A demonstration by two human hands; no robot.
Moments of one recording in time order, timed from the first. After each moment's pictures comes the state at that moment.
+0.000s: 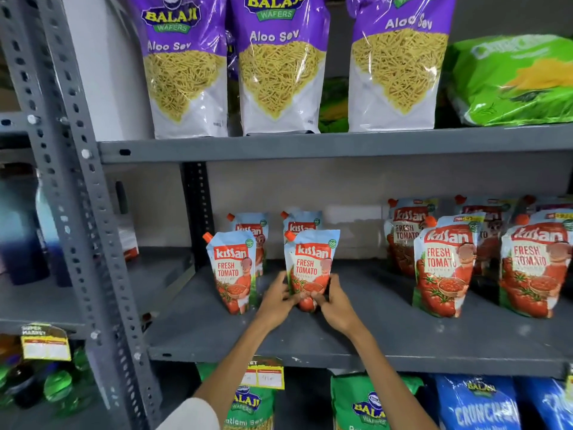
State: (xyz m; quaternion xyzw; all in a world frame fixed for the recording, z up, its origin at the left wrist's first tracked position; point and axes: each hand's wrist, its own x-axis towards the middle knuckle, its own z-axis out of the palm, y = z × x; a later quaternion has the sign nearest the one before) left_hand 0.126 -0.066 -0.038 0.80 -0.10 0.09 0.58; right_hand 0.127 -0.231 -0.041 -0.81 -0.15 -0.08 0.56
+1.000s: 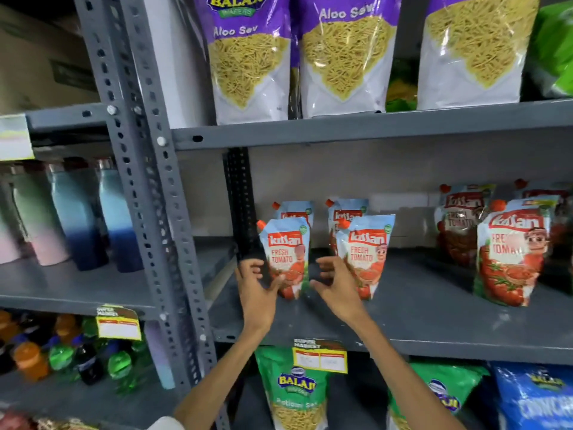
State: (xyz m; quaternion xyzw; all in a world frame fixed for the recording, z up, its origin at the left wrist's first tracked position) left_hand 0.067 0.058 -0.039 0.74 0.04 0.42 0.52; right_hand 0.091 -0.119 -0.020 -0.79 -0.19 -0.17 0.56
